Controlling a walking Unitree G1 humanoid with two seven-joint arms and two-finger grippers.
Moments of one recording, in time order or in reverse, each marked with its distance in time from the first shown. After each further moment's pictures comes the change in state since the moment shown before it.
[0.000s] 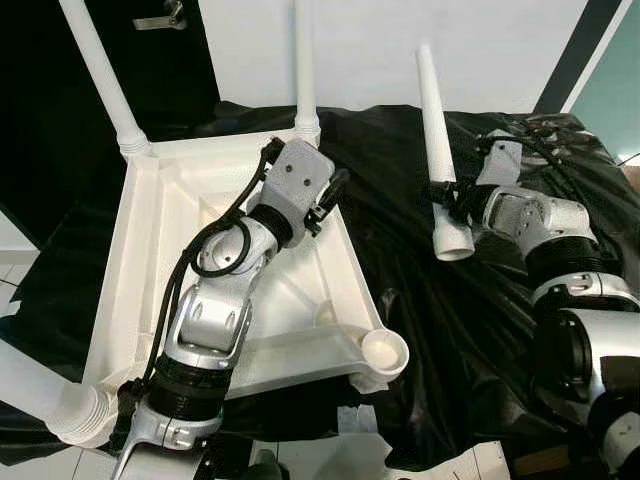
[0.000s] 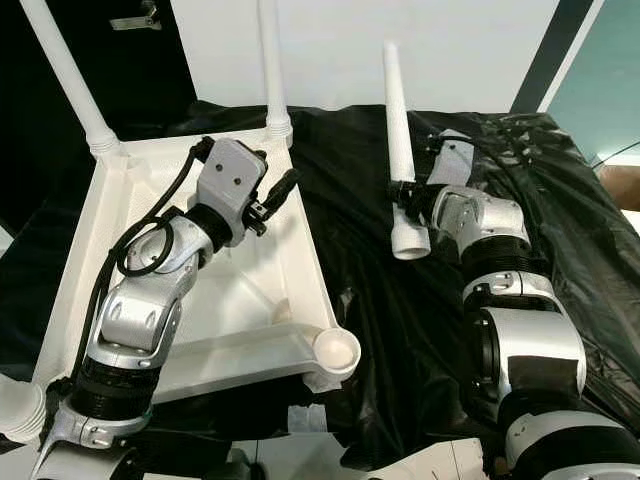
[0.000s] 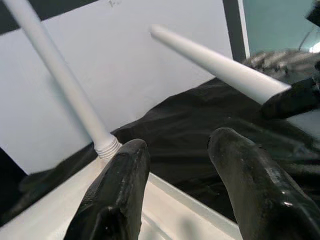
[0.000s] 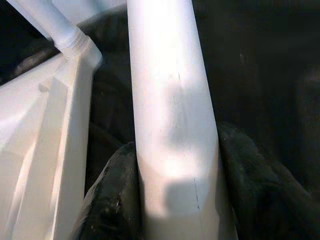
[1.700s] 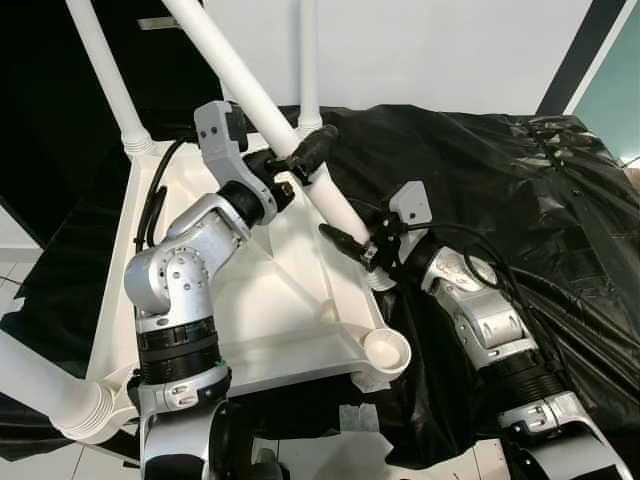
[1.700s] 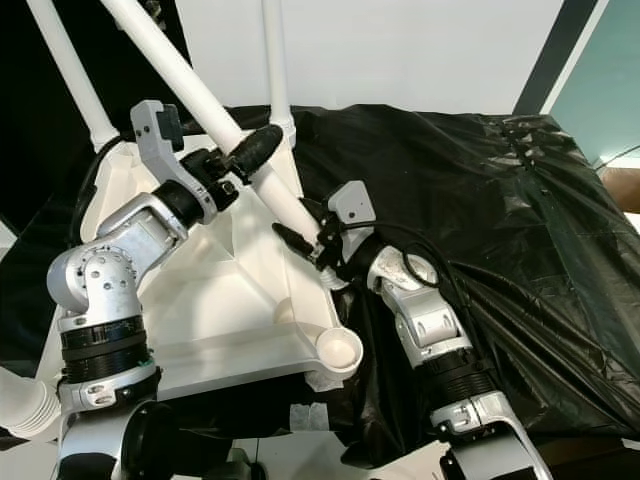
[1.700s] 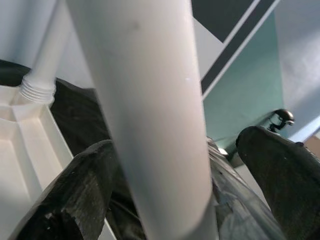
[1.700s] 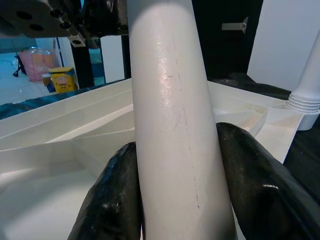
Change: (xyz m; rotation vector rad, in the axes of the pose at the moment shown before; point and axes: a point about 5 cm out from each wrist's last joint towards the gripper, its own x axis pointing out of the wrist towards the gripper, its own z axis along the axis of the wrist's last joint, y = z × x) left arm -0.005 0.039 0.004 -0.863 -0.102 -0.058; right arm -0.054 0.106 -0.055 -0.504 -0.377 0.664
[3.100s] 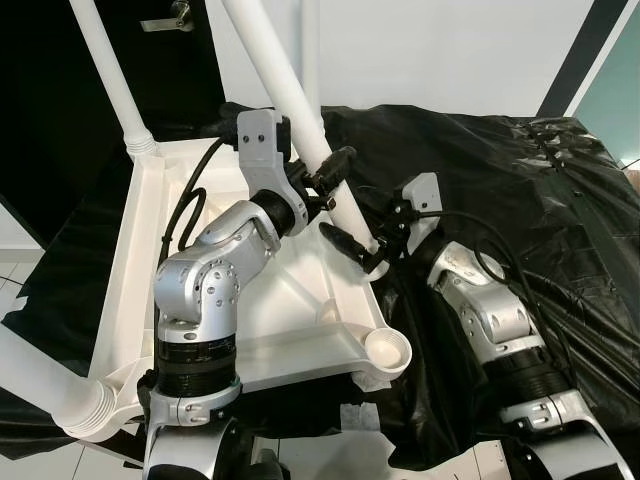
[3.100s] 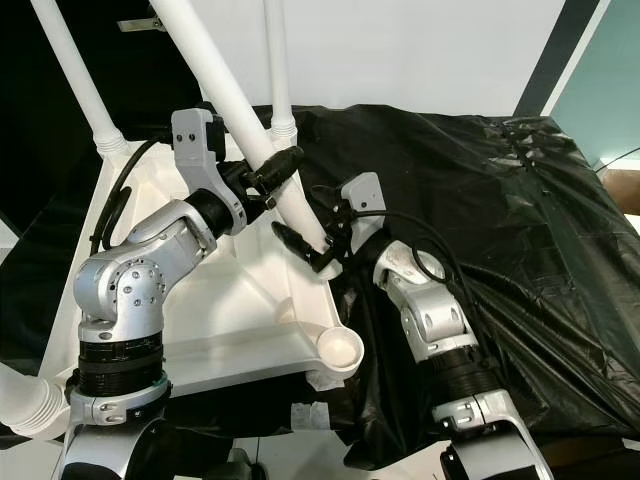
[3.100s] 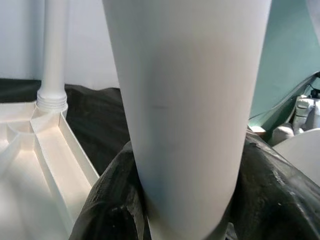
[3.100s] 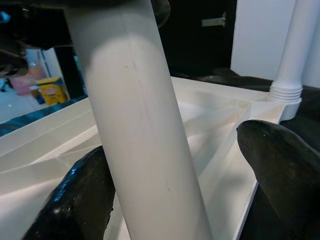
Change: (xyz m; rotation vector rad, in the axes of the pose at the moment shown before) left arm 0.017 -0.036 -0.018 0.216 0.050 0.069; right arm 0.005 -0.014 0.008 0.083 0.034 -0.084
